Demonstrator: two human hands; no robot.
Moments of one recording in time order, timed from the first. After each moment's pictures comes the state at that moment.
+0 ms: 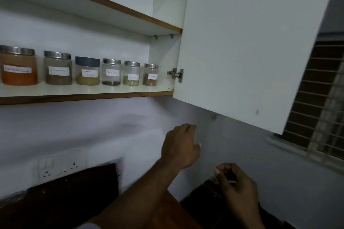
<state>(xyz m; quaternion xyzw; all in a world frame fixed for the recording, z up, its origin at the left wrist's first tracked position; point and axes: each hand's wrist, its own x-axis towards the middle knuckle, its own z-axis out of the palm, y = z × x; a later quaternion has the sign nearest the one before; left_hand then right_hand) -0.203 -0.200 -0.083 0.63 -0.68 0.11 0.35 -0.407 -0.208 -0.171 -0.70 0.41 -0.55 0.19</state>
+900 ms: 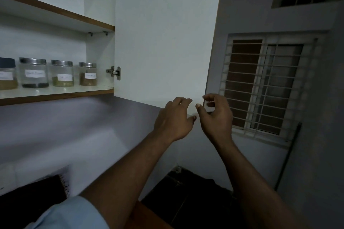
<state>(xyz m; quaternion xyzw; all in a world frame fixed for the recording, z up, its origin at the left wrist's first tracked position) -0.373 -0.211 -0.003 0.52 -0.75 0.11 0.40 -0.520 -0.224 -0.010 -0.63 0.42 -0.65 -0.03</state>
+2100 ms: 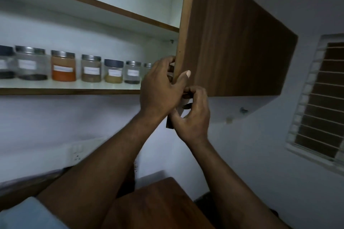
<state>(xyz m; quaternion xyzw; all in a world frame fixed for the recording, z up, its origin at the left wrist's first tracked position) -0.183 -0.074 0.056 0.52 -0.51 0.22 0.65 -0.265 -0.151 -0.014 -0.72 0.13 -0.68 0.06</state>
